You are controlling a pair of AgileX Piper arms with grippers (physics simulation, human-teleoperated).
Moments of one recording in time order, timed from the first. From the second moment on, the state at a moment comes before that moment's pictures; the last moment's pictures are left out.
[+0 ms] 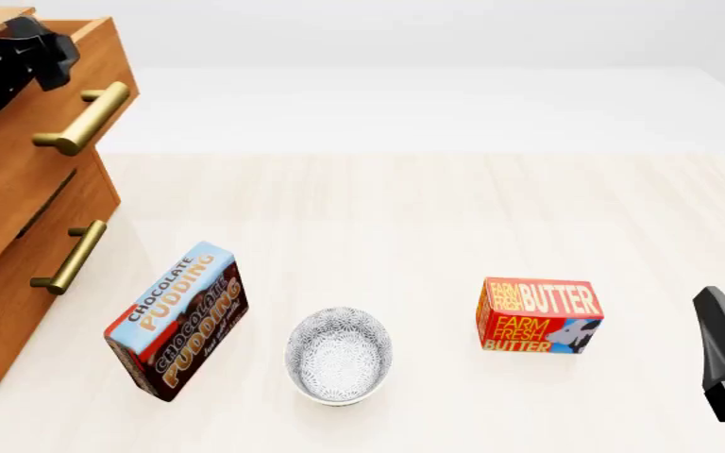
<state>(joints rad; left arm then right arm) 0.04 1.18 -0.92 0.05 -0.31 0.00 0.01 0.00 0.00 0.00</state>
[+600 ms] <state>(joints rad) -0.06 1.20 -0.94 0.08 -0.31 0.00 0.01 0.00 0.00 0.00</state>
